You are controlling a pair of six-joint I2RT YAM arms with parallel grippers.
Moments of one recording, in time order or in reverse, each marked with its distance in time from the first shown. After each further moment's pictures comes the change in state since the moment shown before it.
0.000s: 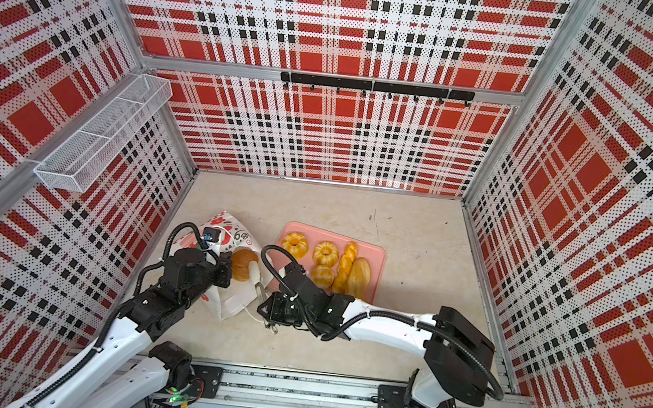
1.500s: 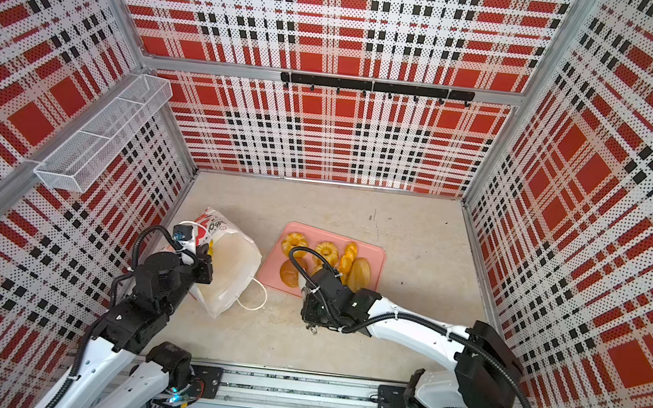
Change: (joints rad) left arm 0.077 -0.162 0.050 -0.096 -0.073 0.034; right arm -0.145 -0.122 -0.070 -0.347 0.090 -0.097
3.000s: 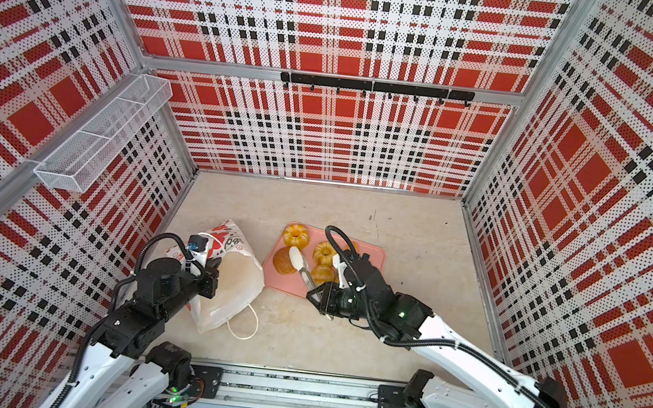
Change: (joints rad) left arm -0.001 -0.038 -0.030 -0.101 0.225 0.112; right arm -0.076 -0.420 -0.008 -0.042 -0.160 -0.056
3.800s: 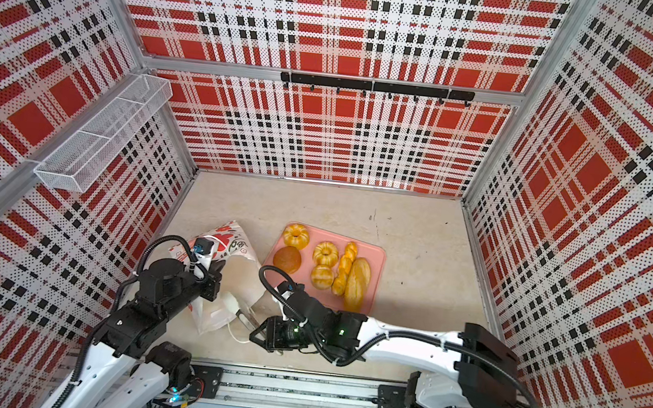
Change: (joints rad) left arm 0.000 -0.002 -0.021 0.029 0.051 0.034; right arm 0.315 0.458 0.002 0.455 -0.015 0.178
